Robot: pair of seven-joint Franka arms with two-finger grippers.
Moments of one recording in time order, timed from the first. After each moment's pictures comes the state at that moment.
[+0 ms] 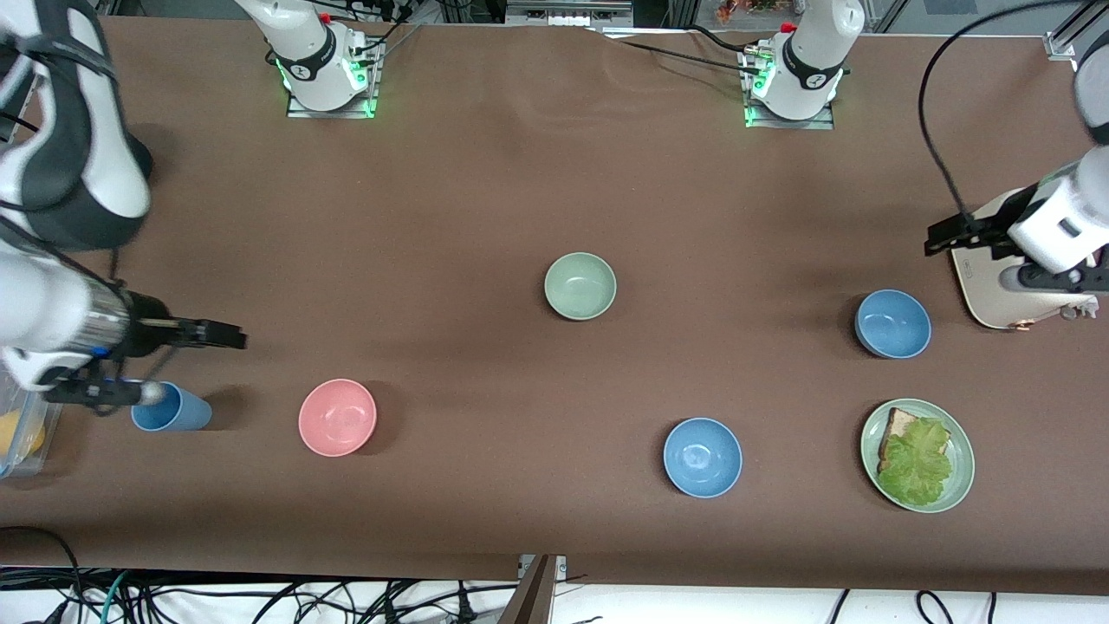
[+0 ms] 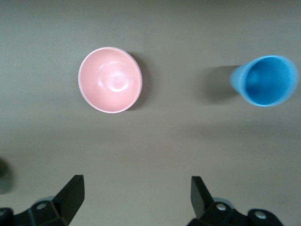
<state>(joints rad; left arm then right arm) -0.04 0.08 0.13 -1.83 0.00 1.75 0.10 -0.27 0.50 0.39 -1.27 -0.07 1.66 0.15</state>
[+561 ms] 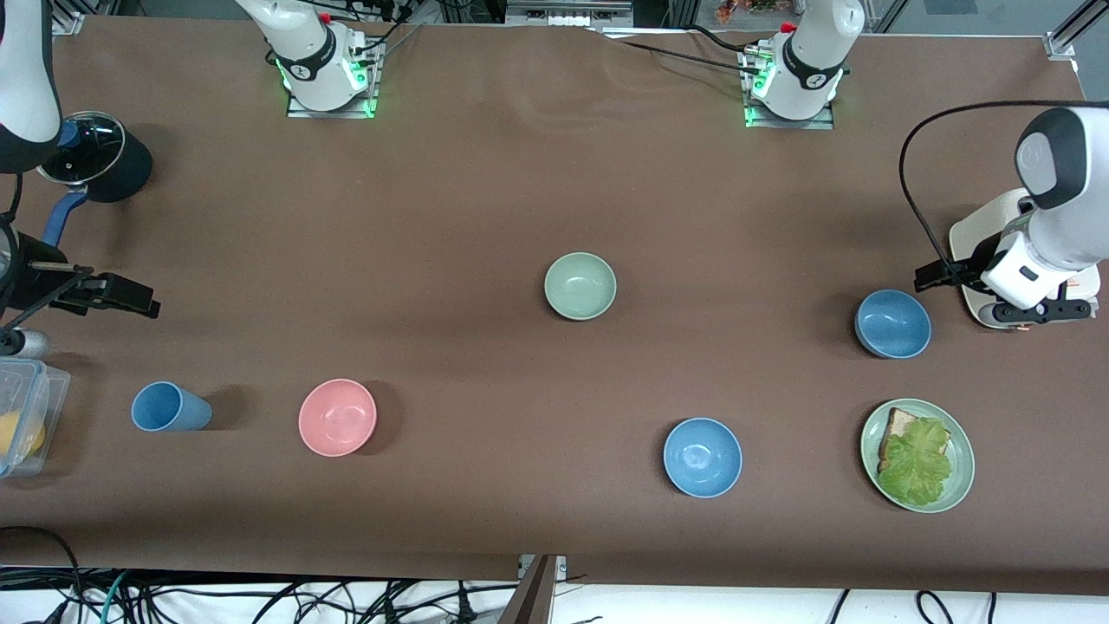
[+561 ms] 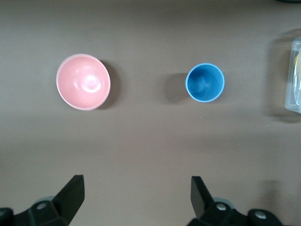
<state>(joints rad) -0.02 0.16 0.22 -2.03 0.00 2.10 0.11 -0.28 0.34 0.31 -1.35 -0.10 1.65 0.03</state>
